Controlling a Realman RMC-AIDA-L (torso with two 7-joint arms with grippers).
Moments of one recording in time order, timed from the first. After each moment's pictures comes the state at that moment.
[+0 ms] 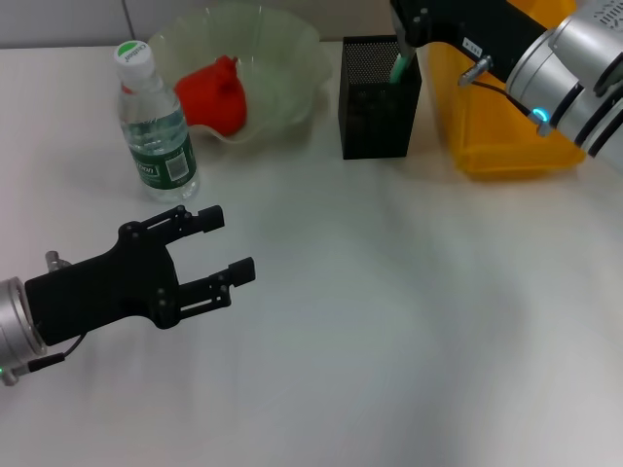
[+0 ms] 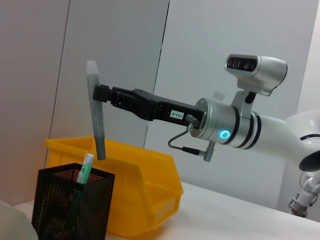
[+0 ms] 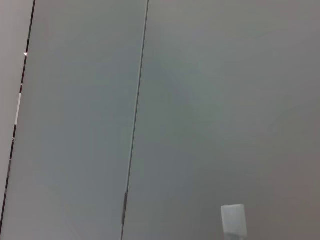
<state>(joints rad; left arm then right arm) -0.29 -2.01 1.21 0.46 1.32 1.55 -1.00 0.81 2.09 -0.95 -0.13 -0.95 -1.12 0.50</state>
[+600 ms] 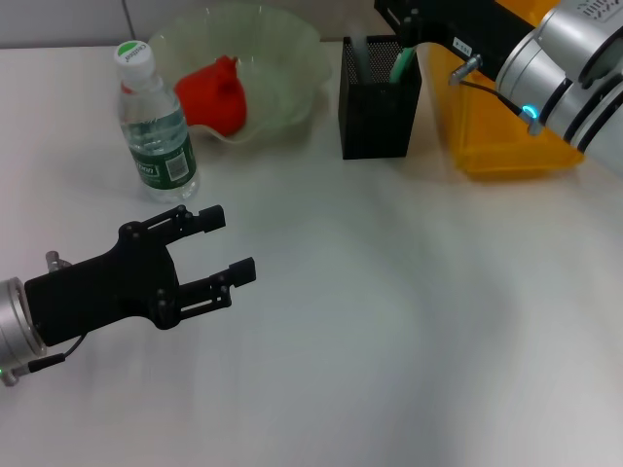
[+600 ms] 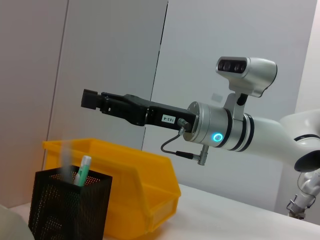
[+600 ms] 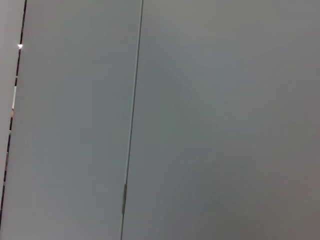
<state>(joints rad) -0.29 -2.01 1.21 0.46 1.32 1.56 -1.00 0.83 2.09 -0.95 -0.11 -0.95 -1.08 0.51</state>
